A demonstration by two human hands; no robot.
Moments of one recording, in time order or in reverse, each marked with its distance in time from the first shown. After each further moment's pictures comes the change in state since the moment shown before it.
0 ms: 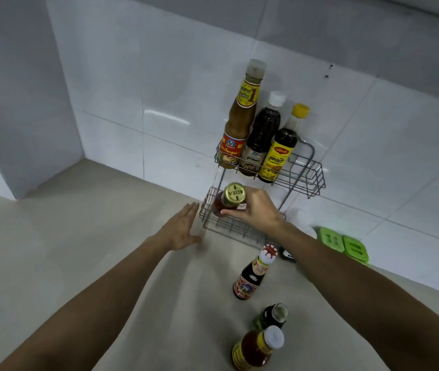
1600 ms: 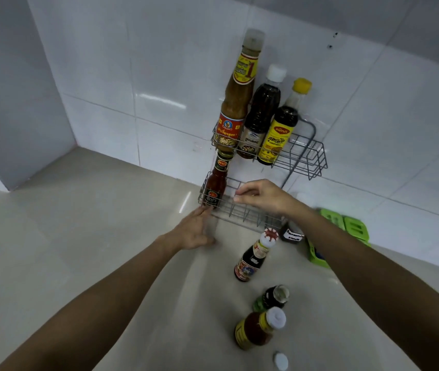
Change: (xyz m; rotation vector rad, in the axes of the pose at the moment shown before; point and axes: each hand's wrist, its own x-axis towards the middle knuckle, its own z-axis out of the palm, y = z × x) left_hand 0.001 0.018 0.030 -0.100 -0.127 0.097; right_hand -0.003 0.020 -0.012 0.349 -0.329 0.392
